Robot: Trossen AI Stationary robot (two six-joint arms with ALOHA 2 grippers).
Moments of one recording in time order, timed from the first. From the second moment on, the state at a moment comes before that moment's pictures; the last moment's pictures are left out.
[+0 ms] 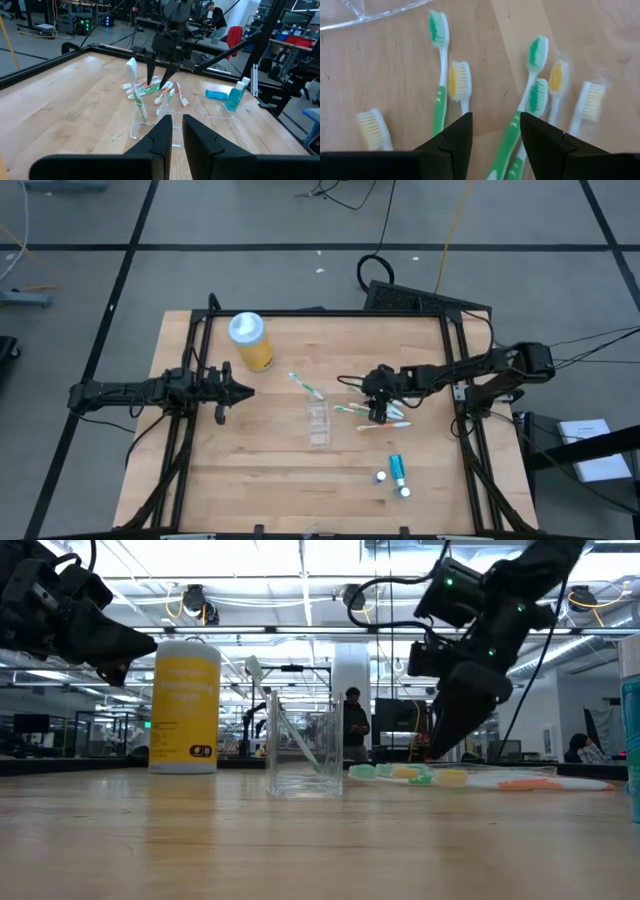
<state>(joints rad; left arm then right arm) 0.05 0.12 0.01 0.03 0.04 -0.19 -0.06 1.47 0.67 -0.17 0.06 0.16</state>
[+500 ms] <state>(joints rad) 0.05 0.12 0.01 0.03 0.04 -0.19 -0.07 1.47 0.57 -0.03 0.05 0.16</state>
